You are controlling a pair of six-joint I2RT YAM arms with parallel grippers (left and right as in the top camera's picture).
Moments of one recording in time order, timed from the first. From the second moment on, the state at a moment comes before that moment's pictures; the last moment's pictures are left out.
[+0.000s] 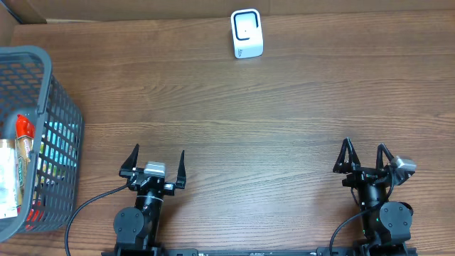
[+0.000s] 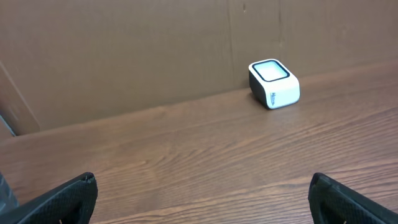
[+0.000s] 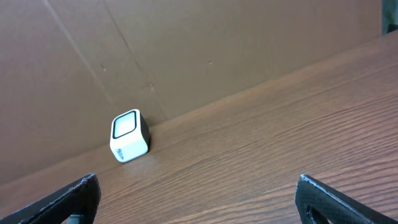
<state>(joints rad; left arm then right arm) -0.07 0.02 0.01 -0.03 0.03 0.16 0.12 0.03 0.02 -0.02 0.13 0.41</state>
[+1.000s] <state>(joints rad) -0.07 1.13 1.64 -1.26 0.07 0.06 0.12 0.03 0.02 -0.02 0.13 0.41</state>
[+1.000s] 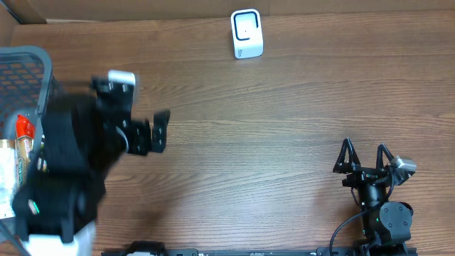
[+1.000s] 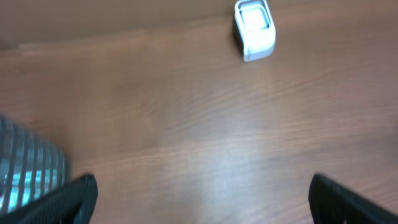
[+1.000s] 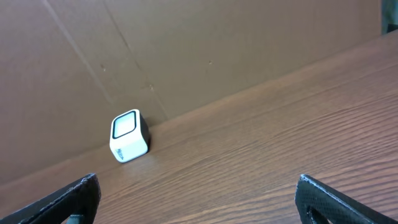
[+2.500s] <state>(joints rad) 0.83 1.49 1.84 -1.26 -0.16 -0.39 0.12 0.03 0.02 -0.02 0.13 0.41</state>
